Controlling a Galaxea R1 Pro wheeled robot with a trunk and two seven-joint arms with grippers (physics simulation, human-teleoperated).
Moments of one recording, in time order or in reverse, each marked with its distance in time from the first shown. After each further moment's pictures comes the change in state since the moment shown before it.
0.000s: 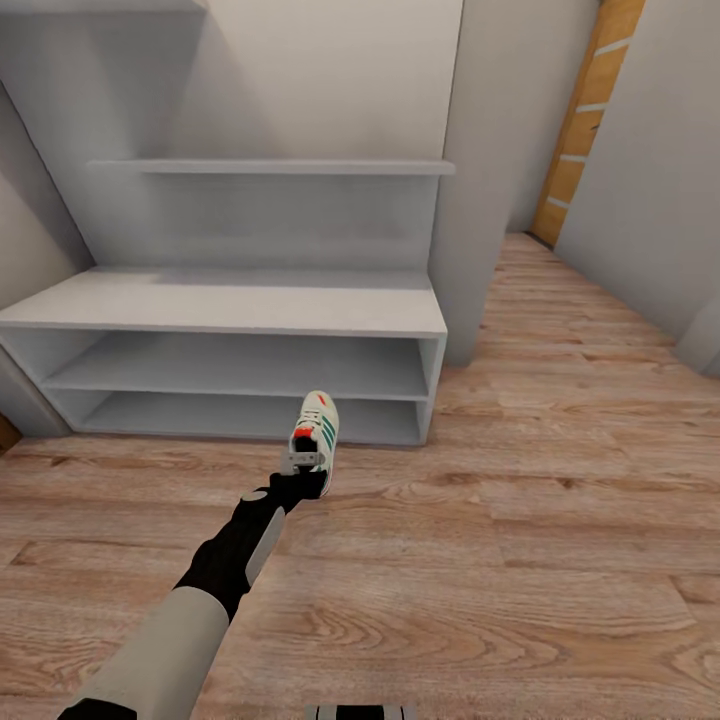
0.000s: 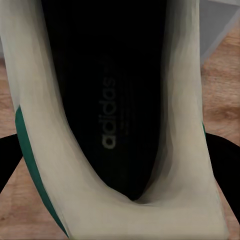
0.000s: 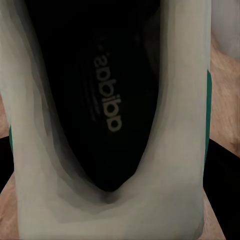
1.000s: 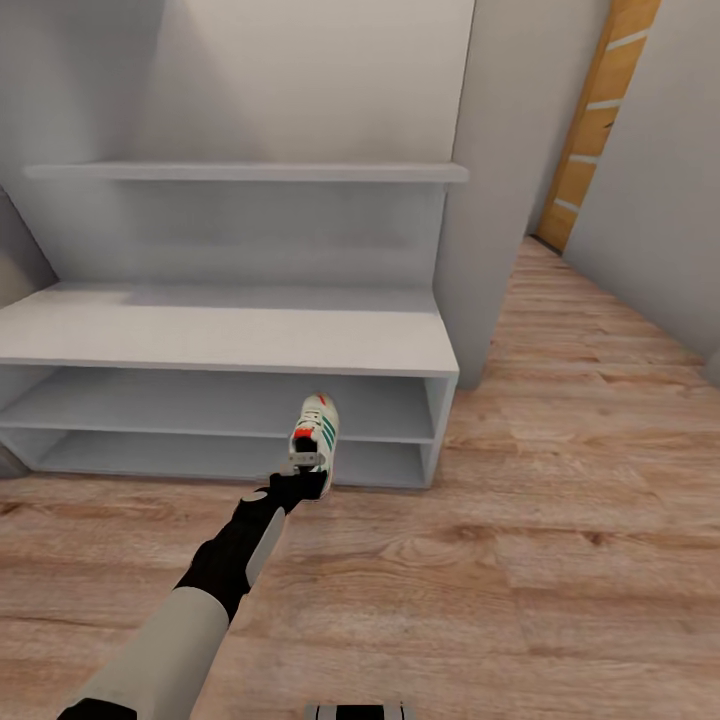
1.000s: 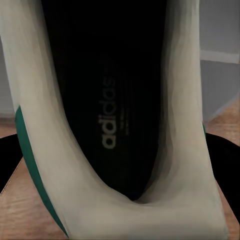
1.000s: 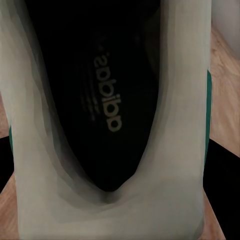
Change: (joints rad) left arm 0.000 0.000 -0.001 0.003 0.000 -0.005 -0.001; right arm 0.000 0.000 0.000 -0.001 0.001 0.000 0.000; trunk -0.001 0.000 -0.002
